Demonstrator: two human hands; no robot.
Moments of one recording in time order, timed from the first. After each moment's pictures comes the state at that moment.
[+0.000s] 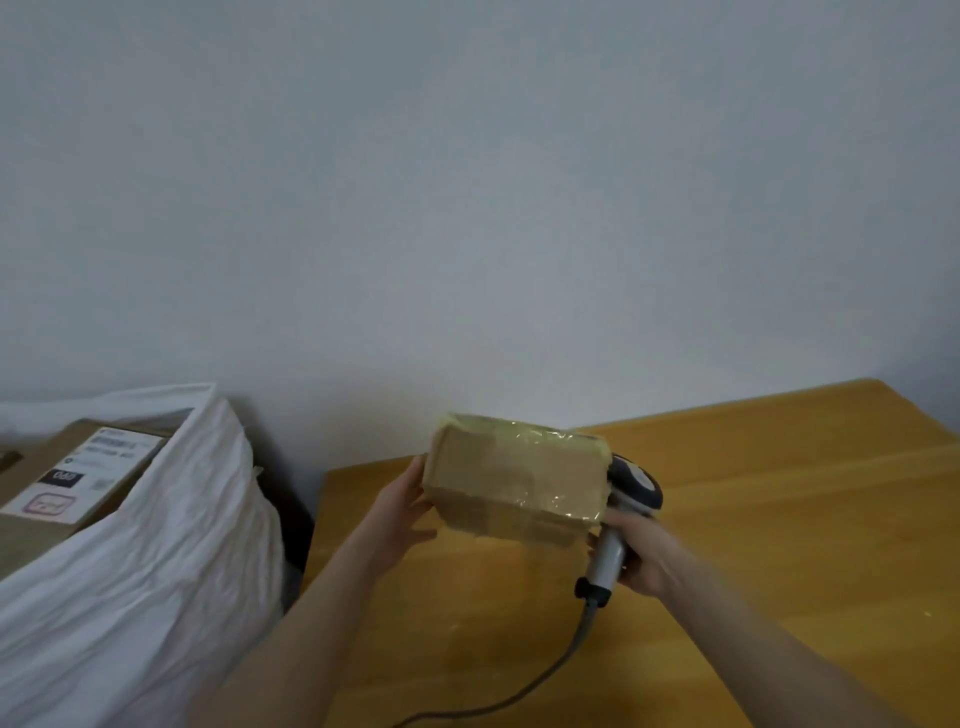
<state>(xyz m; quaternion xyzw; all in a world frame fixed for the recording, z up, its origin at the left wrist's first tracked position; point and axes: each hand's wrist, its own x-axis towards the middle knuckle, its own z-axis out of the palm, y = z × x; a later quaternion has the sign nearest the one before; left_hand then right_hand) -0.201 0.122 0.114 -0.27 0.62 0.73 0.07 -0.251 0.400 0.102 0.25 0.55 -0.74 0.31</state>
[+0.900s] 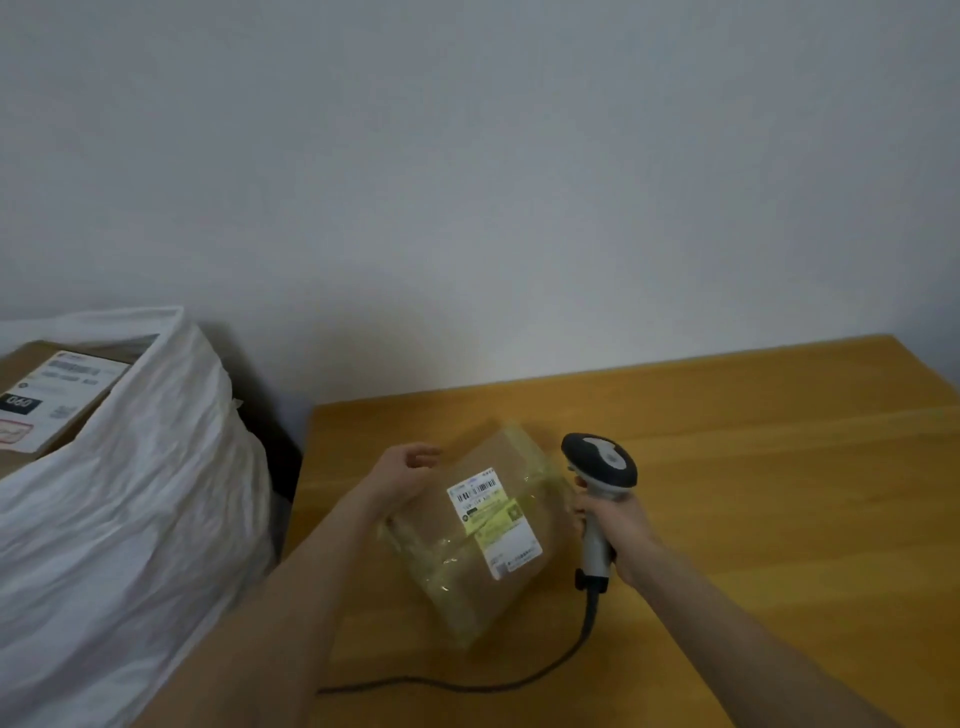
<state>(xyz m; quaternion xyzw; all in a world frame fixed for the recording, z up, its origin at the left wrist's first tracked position) -0.208 0.111 0.062 -0.25 0.82 0.51 0.13 -0.231 0.388 0.062 0.17 0.69 -0.64 0.27</state>
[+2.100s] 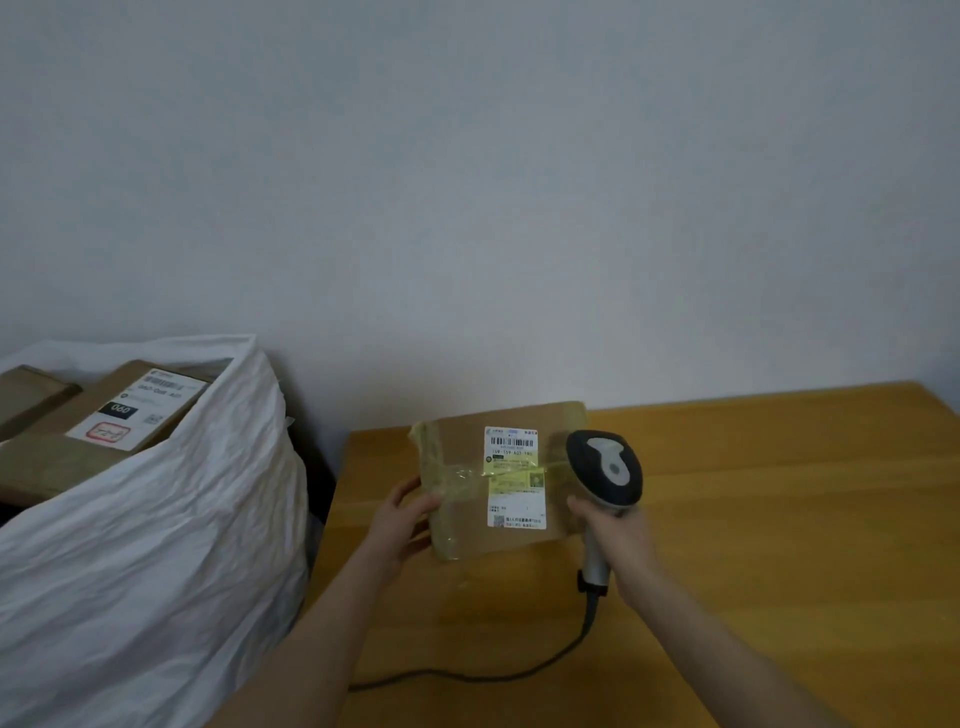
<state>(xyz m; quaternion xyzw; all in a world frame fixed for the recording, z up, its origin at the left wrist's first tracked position) -0.141 0.128 0.079 -0.38 0.58 0.72 -0.01 -0.199 0.368 0.115 0.10 0.72 -0.66 0.19</state>
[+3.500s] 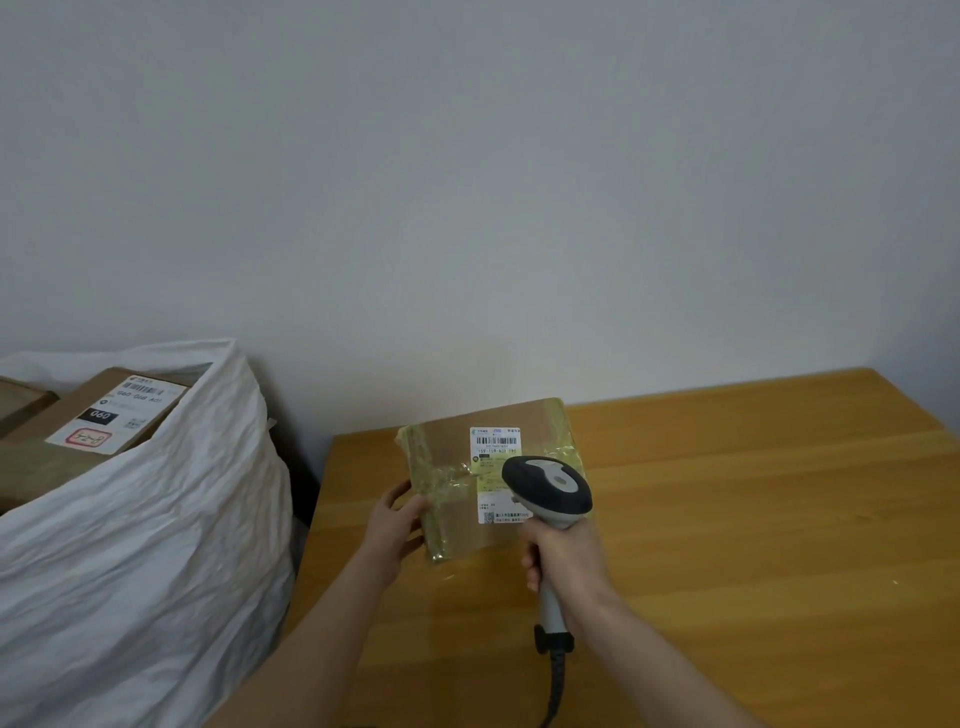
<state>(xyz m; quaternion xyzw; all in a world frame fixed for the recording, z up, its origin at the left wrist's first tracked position) -0.139 0.150 0.074 -0.39 0.58 0.72 -0.03 -0.138 0.362 0.148 0.09 0.69 -0.67 0.26</state>
